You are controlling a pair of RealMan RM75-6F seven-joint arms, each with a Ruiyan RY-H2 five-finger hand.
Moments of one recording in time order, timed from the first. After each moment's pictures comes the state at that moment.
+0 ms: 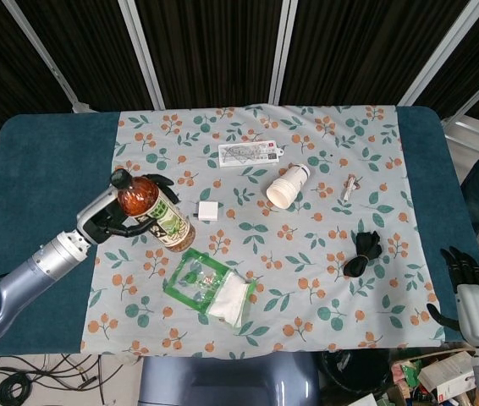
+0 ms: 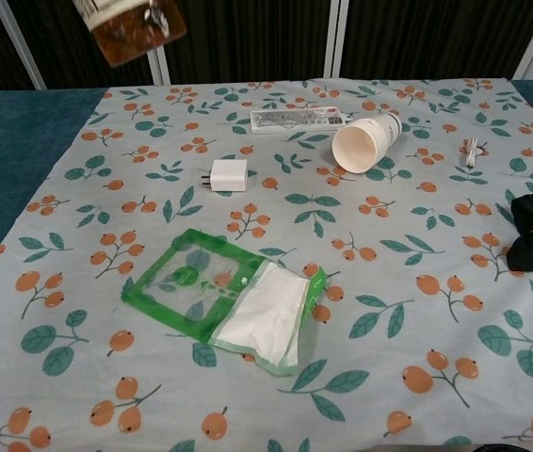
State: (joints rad) left arm -0.70 -1.08 -0.24 -1.60 1.76 0.97 -1.62; right arm 0.05 -1.12 0.07 -1.67 -1.41 1.46 -0.12
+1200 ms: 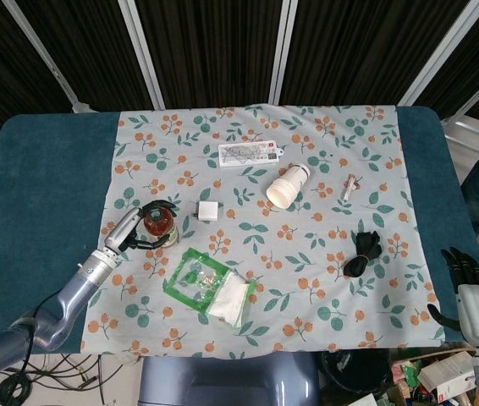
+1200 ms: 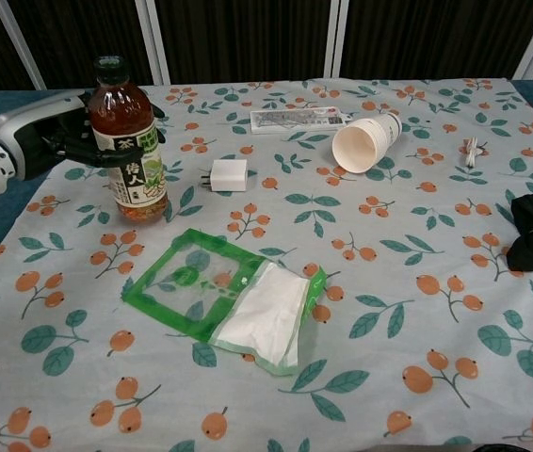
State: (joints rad) left arm -0.68 -1.66 -0.10 -0.99 1.56 1.02 -1.10; right arm 0.05 -1.12 0.07 -1.67 -1.41 1.45 -0.12
